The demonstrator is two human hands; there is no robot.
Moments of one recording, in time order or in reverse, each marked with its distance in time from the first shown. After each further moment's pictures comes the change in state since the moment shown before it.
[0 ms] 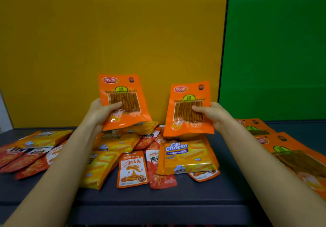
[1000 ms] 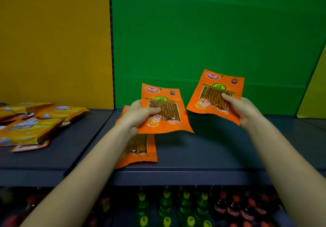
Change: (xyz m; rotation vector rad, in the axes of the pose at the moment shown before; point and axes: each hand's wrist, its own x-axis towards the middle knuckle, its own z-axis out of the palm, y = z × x) left_hand -0.224 0.035 0.456 -0.052 -0.365 -0.164; right_hand -0.026 -0.021 -0.478 0.024 0.211 -0.011
